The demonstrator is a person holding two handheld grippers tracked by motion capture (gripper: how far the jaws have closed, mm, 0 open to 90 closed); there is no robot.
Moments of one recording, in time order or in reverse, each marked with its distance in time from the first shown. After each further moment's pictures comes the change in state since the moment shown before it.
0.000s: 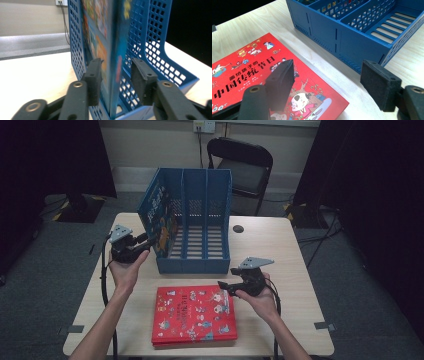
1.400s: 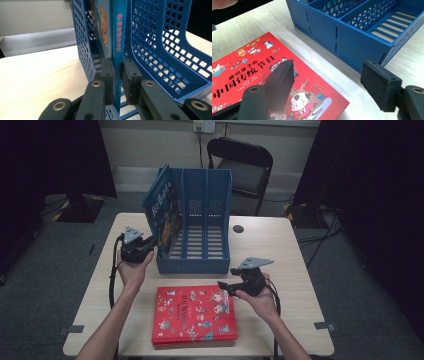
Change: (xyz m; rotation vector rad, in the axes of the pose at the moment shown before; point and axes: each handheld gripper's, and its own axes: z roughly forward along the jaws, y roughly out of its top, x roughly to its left) left arm 0.000 -0.010 0.030 0.048 0.092 0.043; right arm -0.001 -0.001 0.002 0.006 0.001 0.004
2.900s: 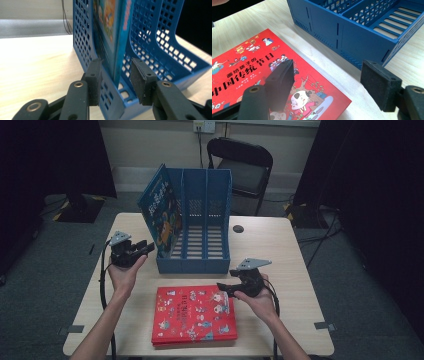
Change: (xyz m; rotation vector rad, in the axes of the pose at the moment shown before) left arm 0.023 -0.016 -0.016 0.046 -0.108 -0.075; right arm 0.001 -0.003 0.005 0.018 0.001 -0.002
